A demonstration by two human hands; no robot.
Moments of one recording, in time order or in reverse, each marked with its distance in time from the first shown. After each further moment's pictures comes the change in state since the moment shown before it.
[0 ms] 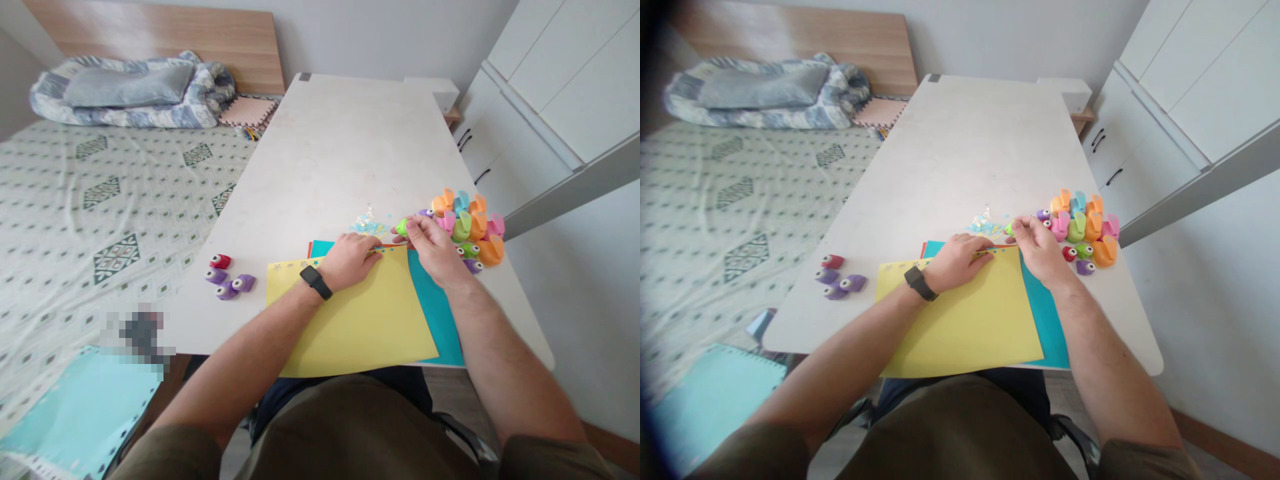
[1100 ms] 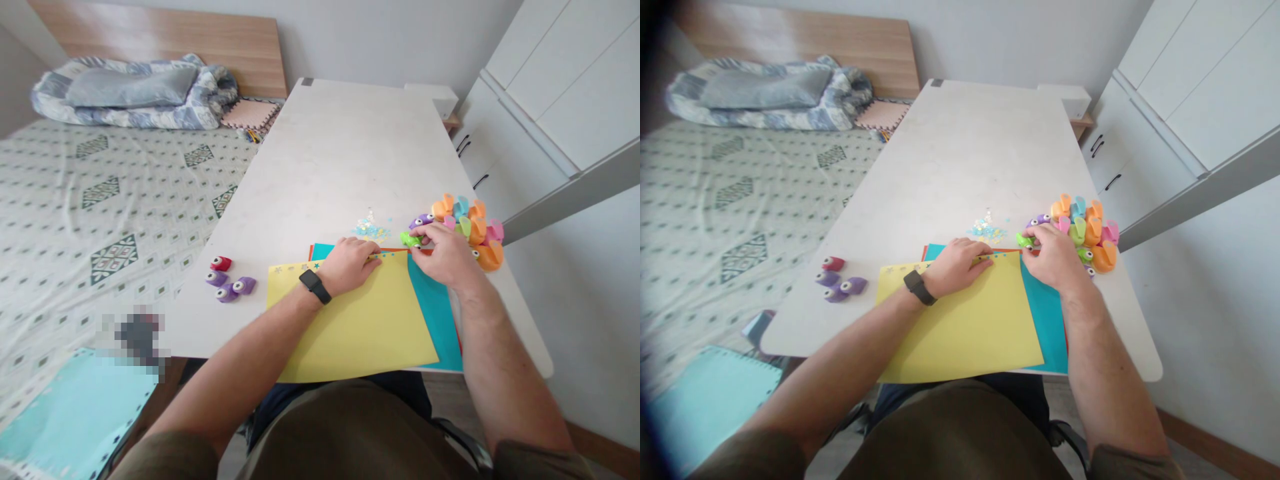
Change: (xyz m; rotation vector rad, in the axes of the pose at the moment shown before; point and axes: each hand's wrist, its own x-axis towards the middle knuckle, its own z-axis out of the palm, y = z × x) left_hand -0.005 -0.003 -0.001 0.016 0.001 0.003; right_hand 0.004 0.000 -0.034 -0.822 0.015 -0.390
